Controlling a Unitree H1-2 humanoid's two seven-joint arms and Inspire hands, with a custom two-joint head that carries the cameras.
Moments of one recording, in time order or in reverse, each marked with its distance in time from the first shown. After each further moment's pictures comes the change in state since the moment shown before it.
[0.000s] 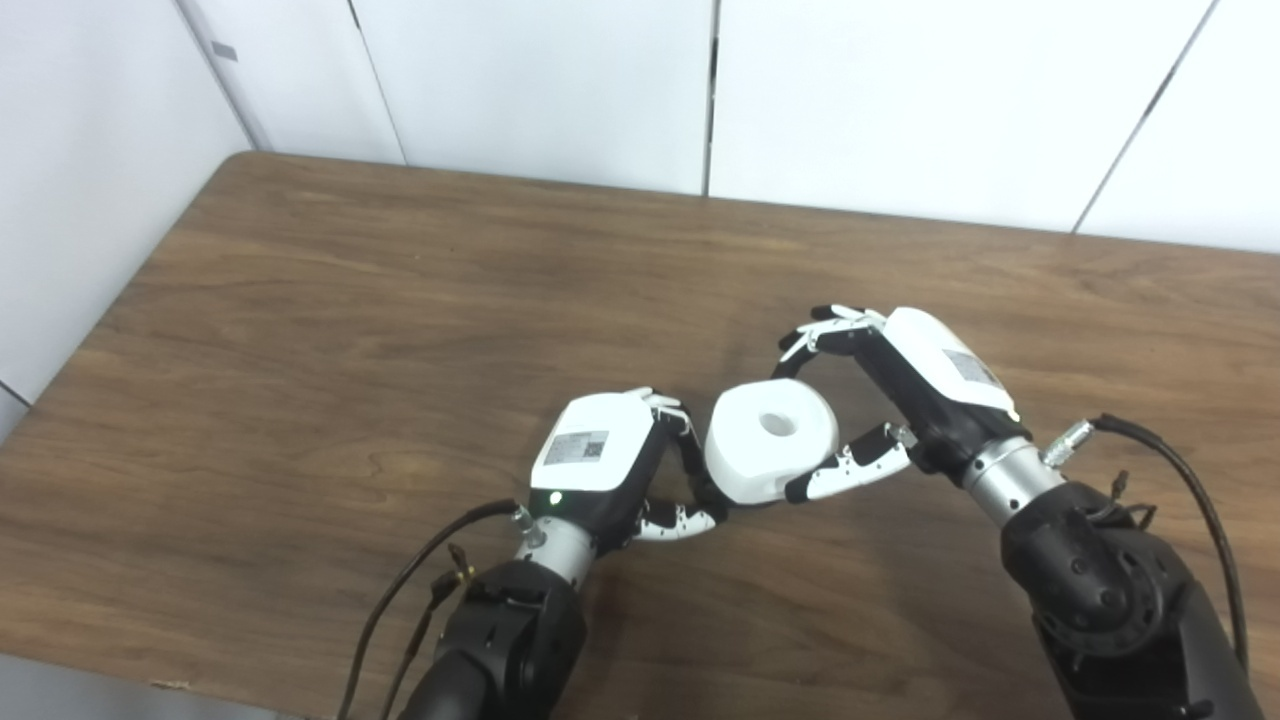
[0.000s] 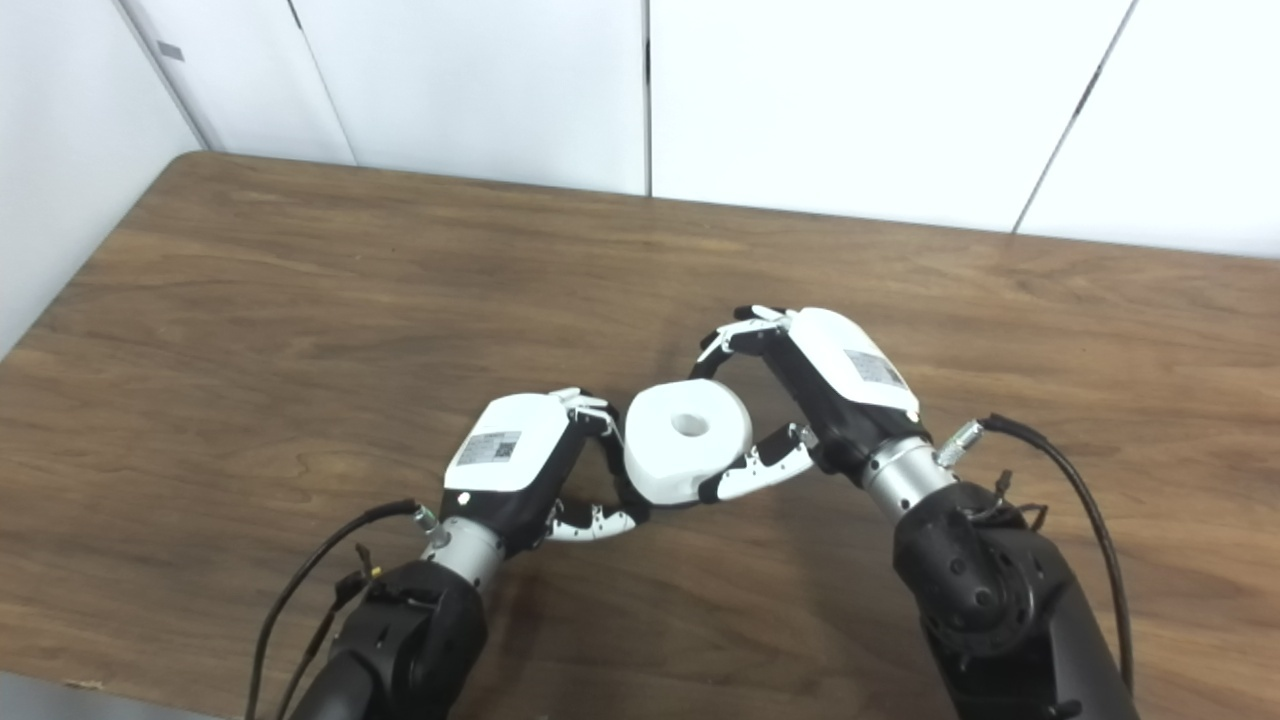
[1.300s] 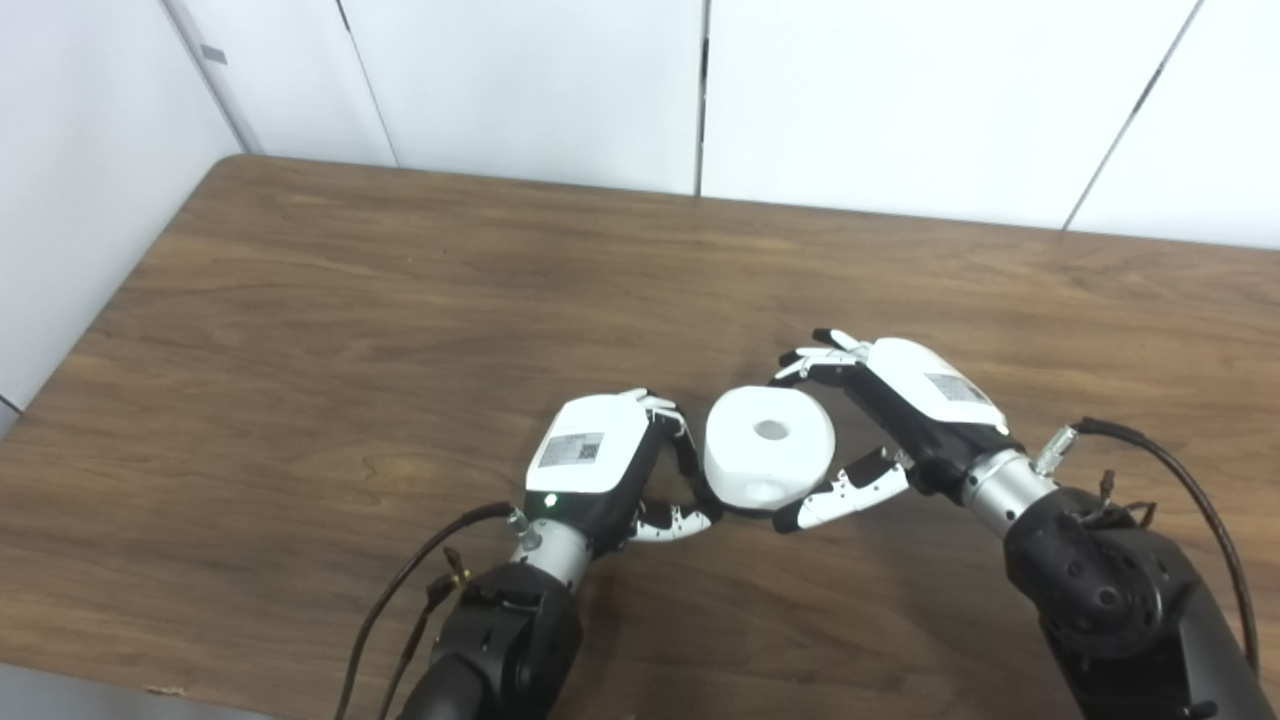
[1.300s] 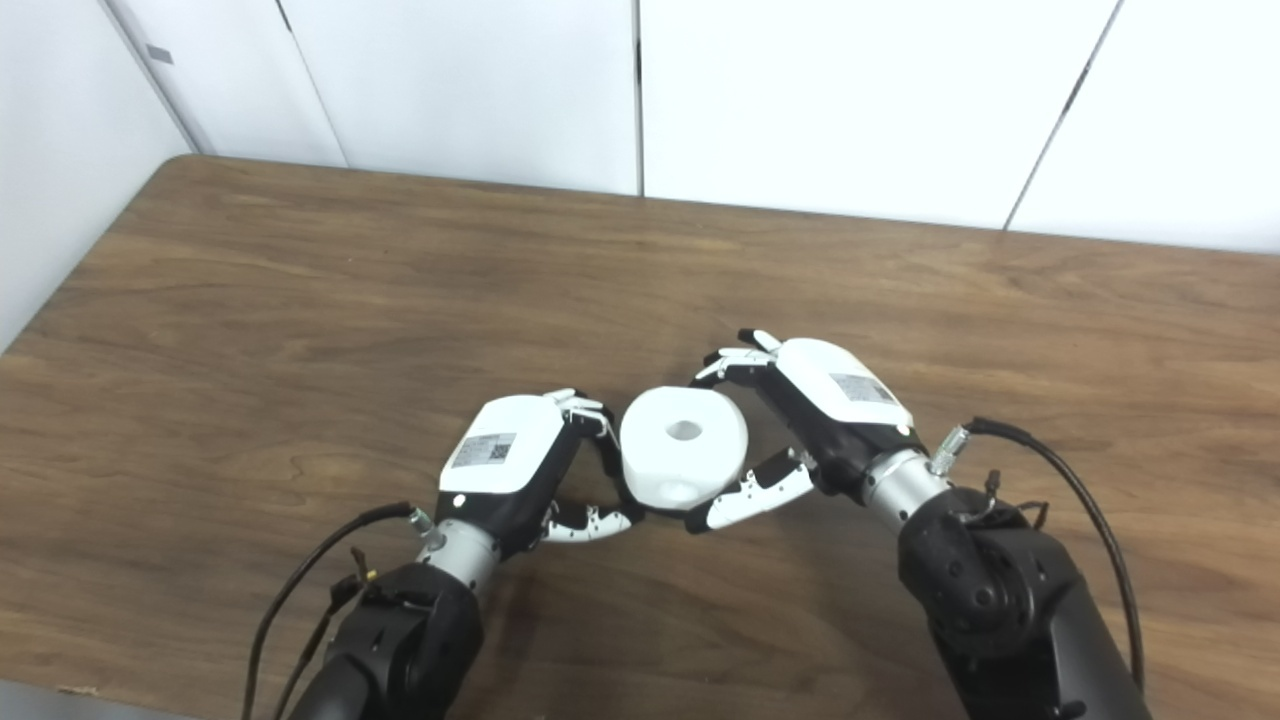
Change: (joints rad) left arm 0.001 -0.001 -0.002 -0.001 0.001 0.000 -0.002; right arm 0.004 -0.036 0.014 0.003 -0.053 0.006 0.113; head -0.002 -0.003
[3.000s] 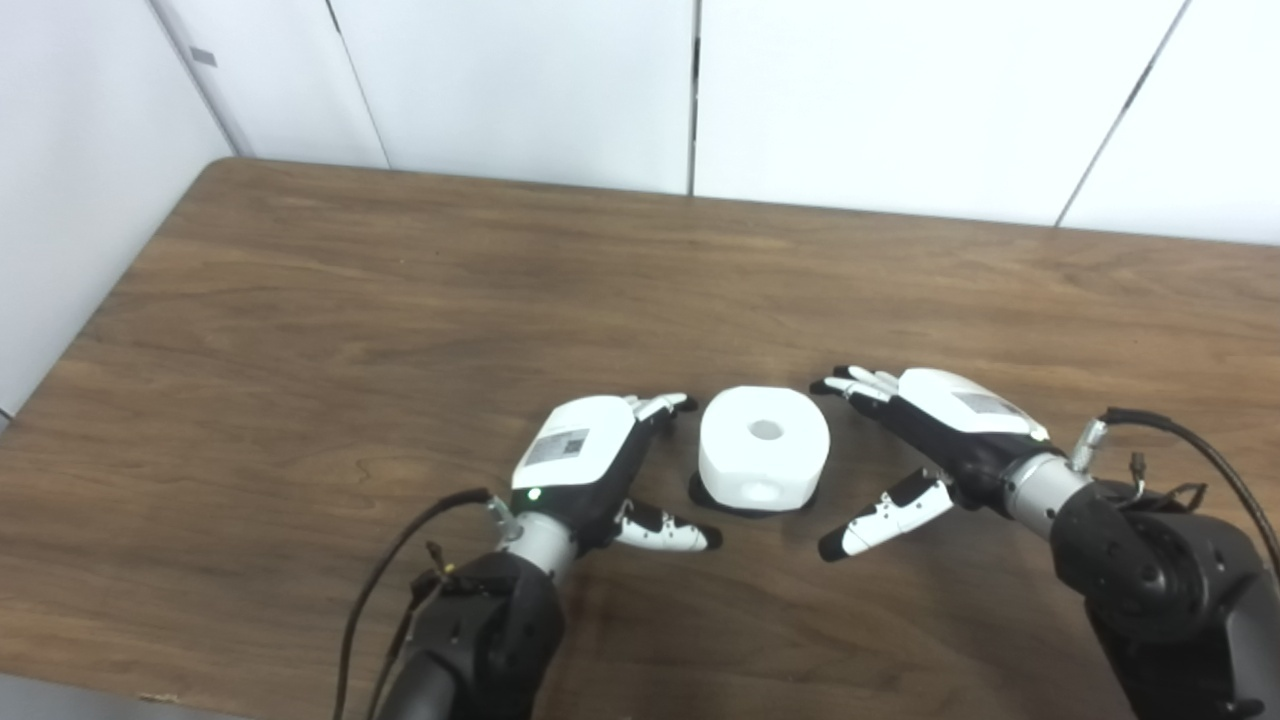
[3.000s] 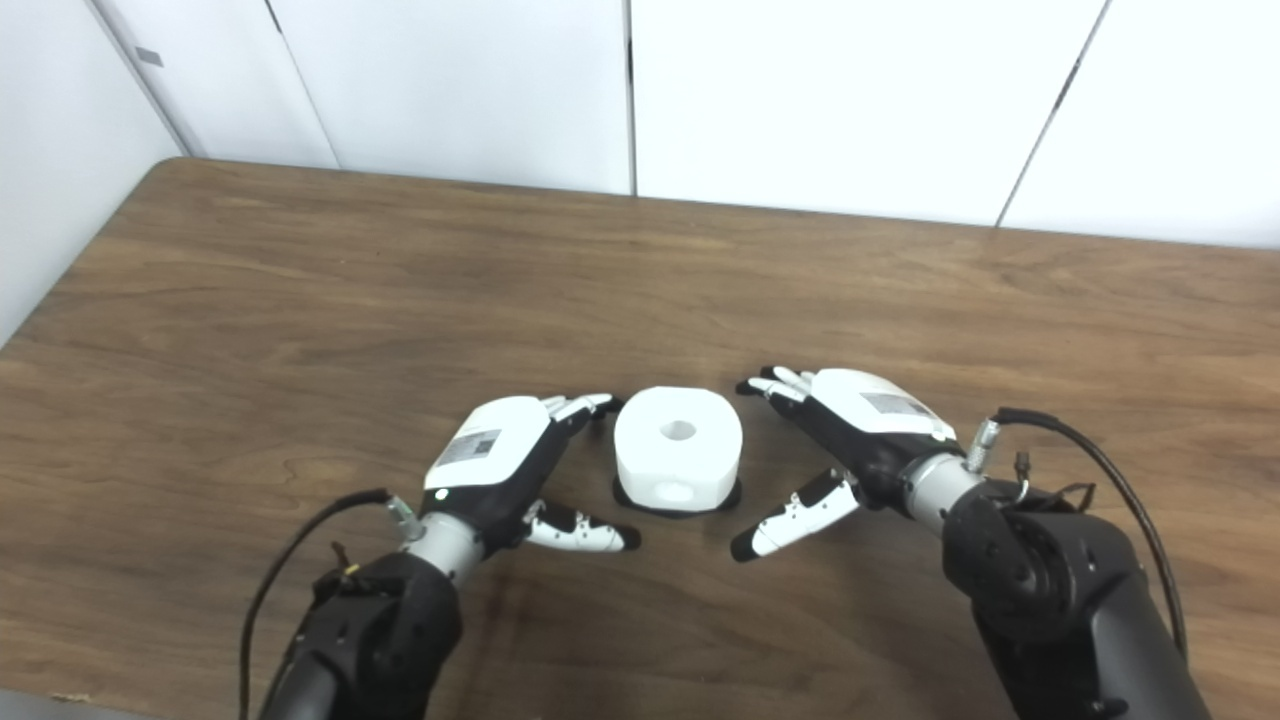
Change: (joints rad) left arm -0.014 -0.013 0.109 -0.167 -0.024 0.086 -0.324; right arm -0.027 -0.070 -0.044 -0.047 -0.110 0.101 0.293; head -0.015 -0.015
